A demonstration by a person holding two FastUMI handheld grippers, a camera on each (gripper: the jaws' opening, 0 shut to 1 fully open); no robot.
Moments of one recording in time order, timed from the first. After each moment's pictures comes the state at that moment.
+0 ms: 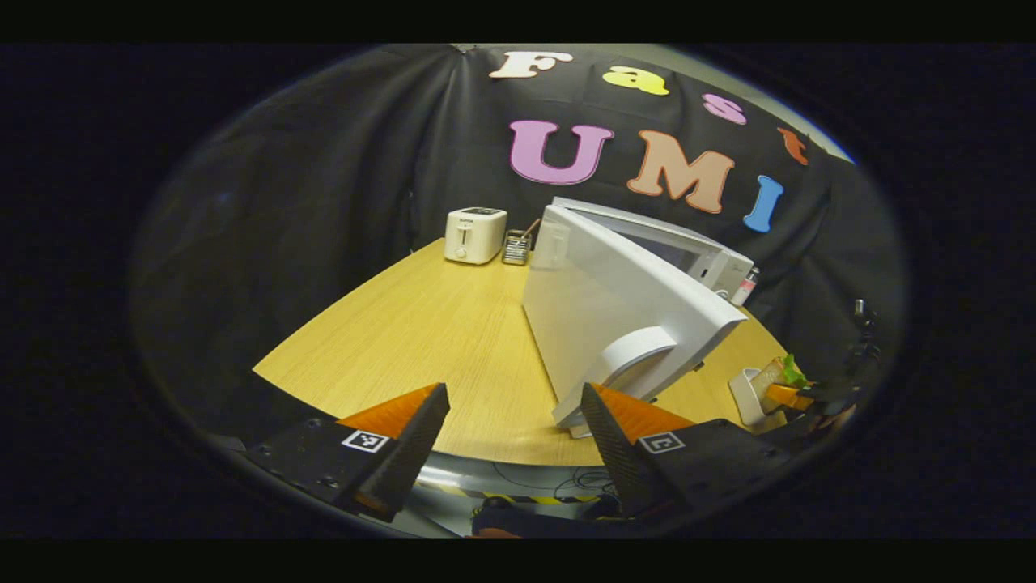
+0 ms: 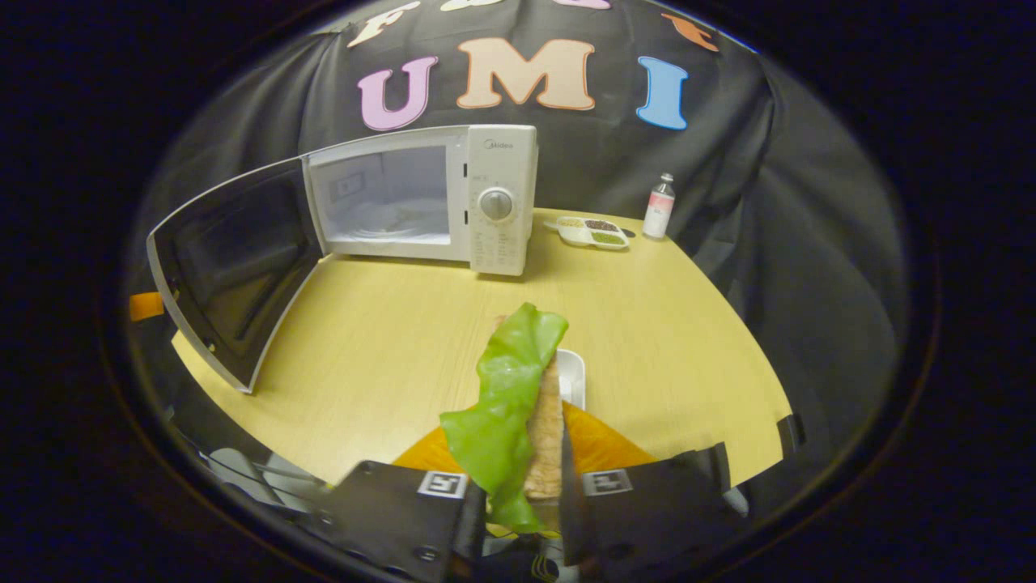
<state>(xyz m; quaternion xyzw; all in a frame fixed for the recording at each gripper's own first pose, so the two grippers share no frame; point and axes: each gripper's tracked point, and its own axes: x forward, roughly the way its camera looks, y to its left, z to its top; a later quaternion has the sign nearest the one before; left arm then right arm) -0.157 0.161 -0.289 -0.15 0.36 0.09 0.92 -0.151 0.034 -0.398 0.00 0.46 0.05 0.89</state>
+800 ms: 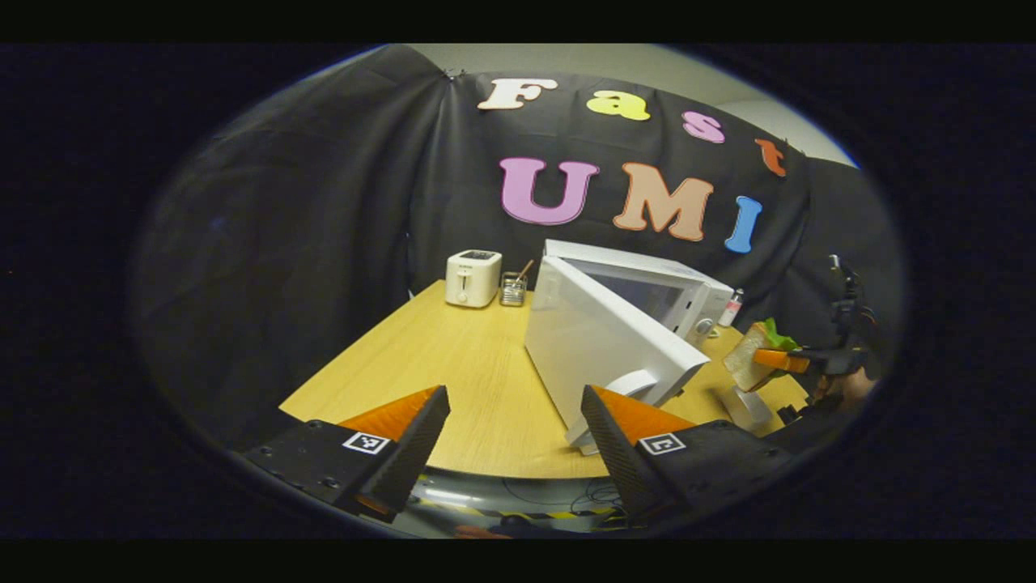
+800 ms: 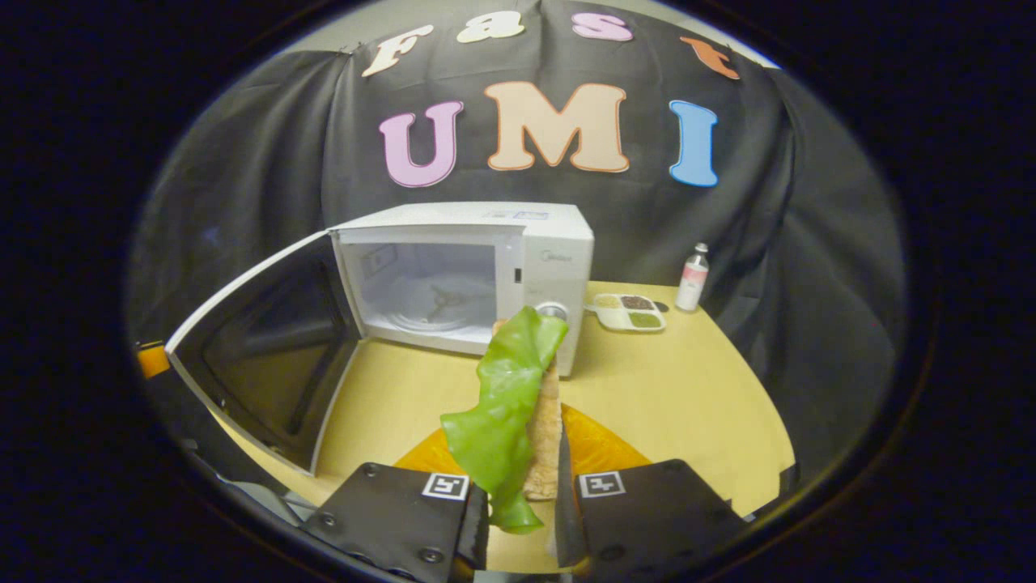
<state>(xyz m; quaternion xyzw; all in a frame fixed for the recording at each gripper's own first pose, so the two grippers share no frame) -0.150 0.188 -0.222 -0.10 0.28 0.06 0.95 -0.047 0.122 -0.324 0.05 0.38 0.09 0.92</state>
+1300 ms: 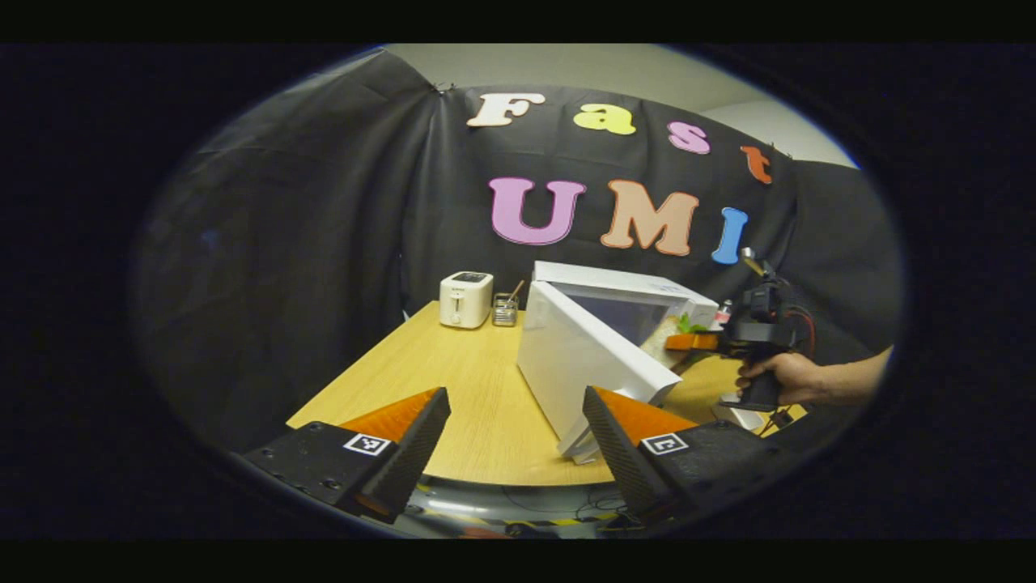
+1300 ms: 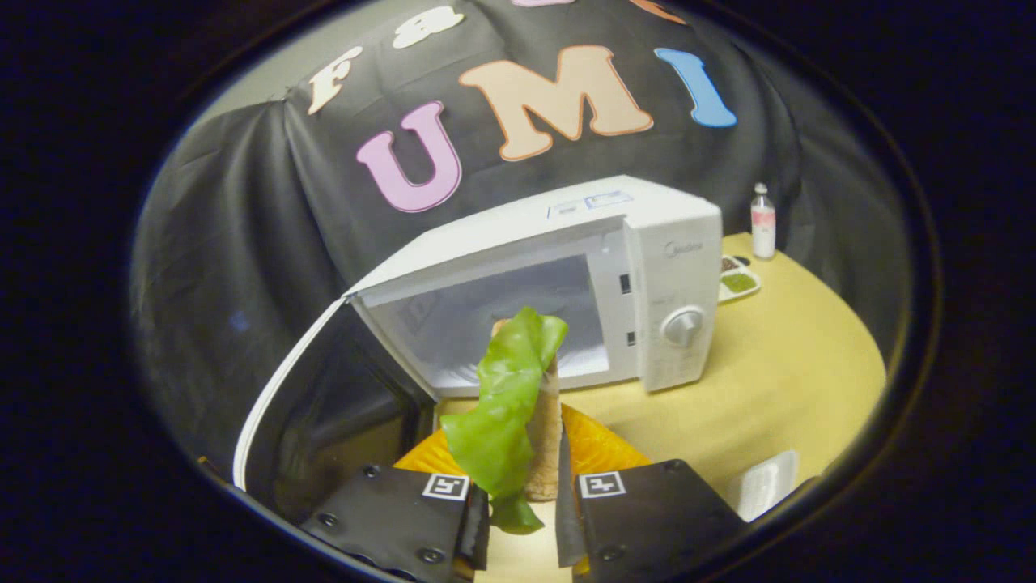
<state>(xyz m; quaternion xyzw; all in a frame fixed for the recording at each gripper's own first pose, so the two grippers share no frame) -0.151 0.191 -0.192 -0.11 0.25 0.07 0.96 0.031 0.248 -0.354 0.23 0.41 0.07 0.88</state>
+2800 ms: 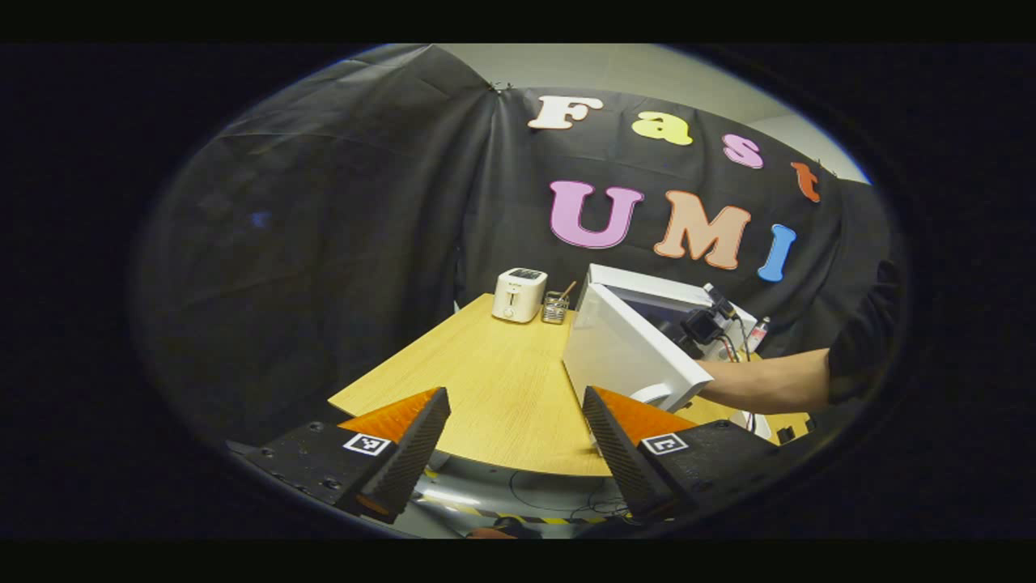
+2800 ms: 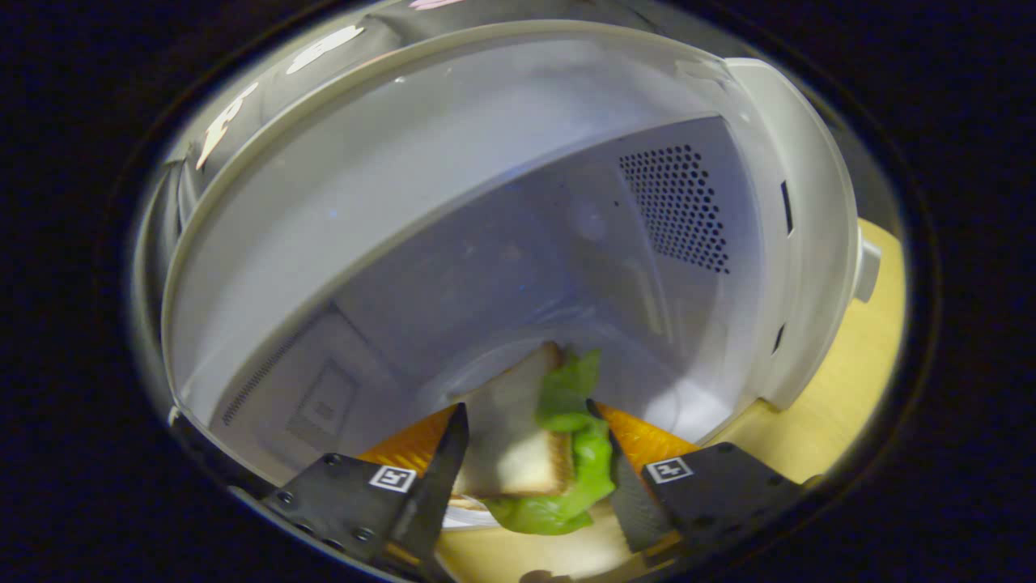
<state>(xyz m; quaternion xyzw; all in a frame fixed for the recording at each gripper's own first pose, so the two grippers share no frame) -0.188 0.221 -0.180 -0.13 0.26 0.16 0.95 0.171 0.292 -0.486 0.26 0.36 -0.11 0.89</state>
